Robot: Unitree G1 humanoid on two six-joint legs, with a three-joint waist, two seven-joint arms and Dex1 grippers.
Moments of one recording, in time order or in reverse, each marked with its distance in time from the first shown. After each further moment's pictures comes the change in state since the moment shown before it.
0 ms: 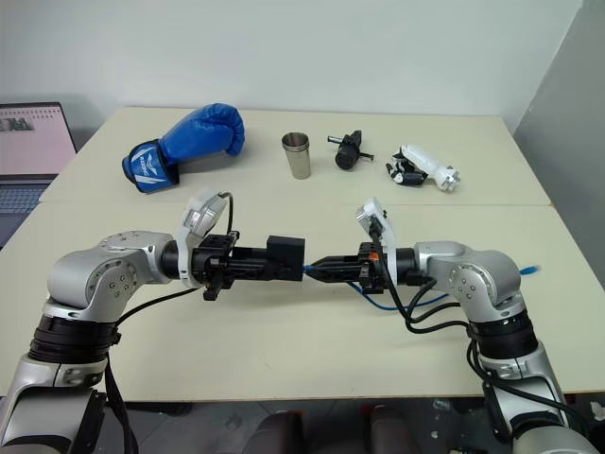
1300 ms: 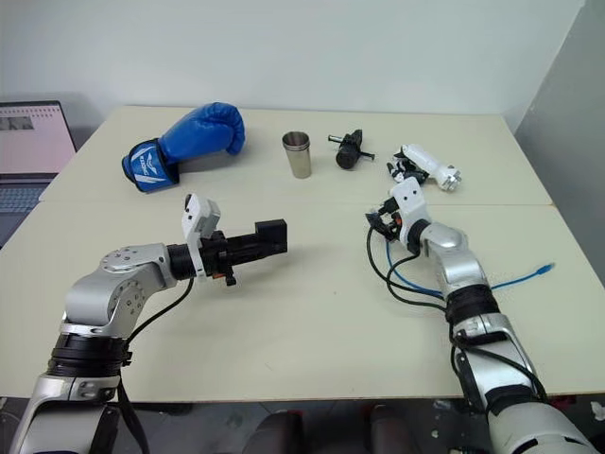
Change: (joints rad) left arm 0.087 -0.126 0.075 0.097 0.230 -0.277 0.432; right arm -0.093 0.090 -0.013 0.576 -0.621 -0.837 -0.243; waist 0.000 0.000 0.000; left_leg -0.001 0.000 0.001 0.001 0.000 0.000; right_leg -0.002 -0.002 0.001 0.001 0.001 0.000
